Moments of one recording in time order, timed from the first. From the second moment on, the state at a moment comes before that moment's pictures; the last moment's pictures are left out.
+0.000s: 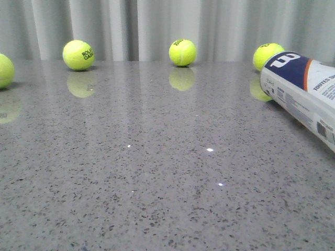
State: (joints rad) left arm -0.01 0.00 0.00 0.03 0.17 -0.06; right arm -0.02 0.39 -0.29 -0.03 0.13 0.10
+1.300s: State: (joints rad) left arm -0.01 0.00 0.00 0.03 0.17 -0.06; right arm 0.12 1.21 -1.03 0.20 0.89 0.10
